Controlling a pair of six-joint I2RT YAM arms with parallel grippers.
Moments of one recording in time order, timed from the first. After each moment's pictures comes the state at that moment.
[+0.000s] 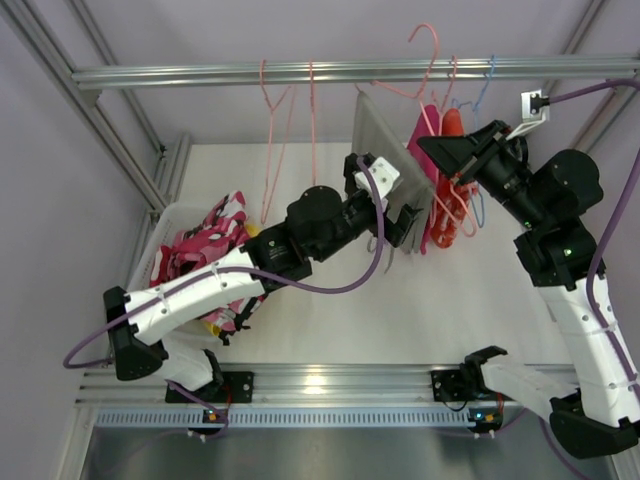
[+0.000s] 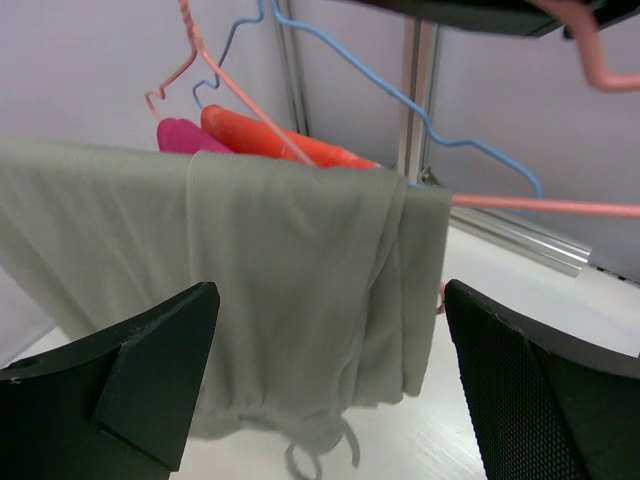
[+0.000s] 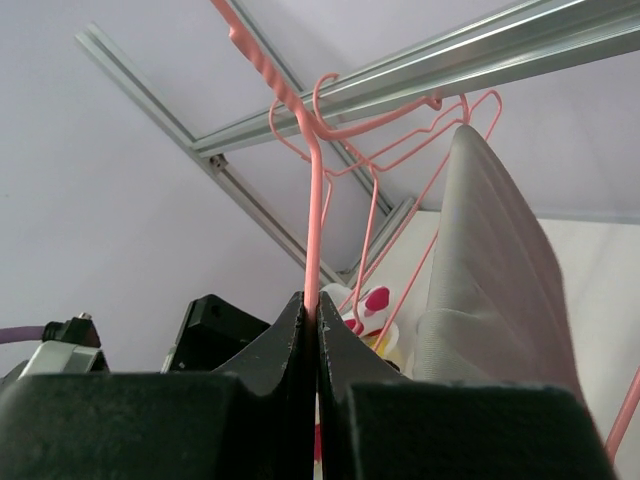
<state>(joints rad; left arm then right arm) -1.12 1.44 1.48 0.00 -0.22 0.08 0.34 0.99 1.42 -0.21 -0.34 0.70</state>
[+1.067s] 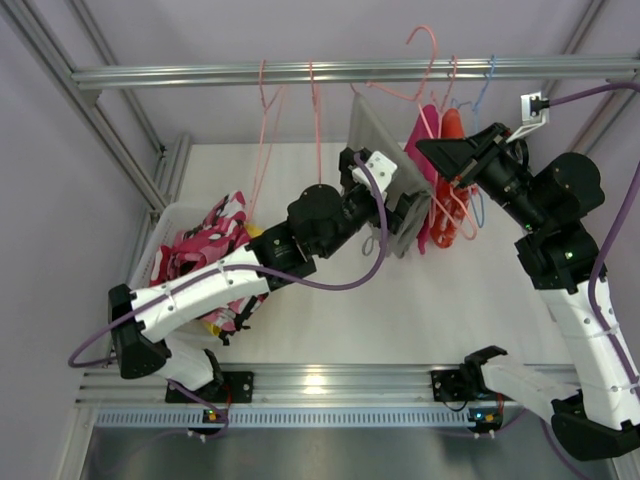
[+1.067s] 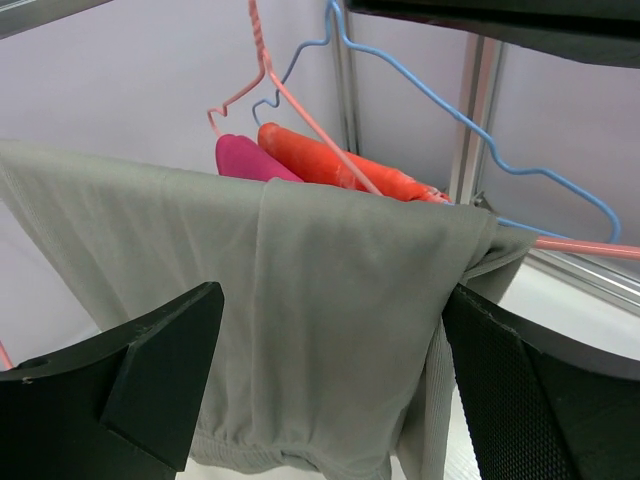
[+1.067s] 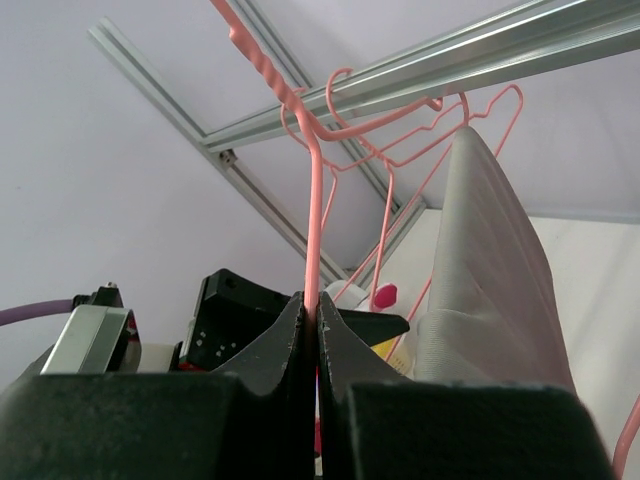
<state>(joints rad) -1.11 1.46 1.46 0.11 -0.31 0.13 0.36 0.97 1.41 -0.21 -0.34 0.70</state>
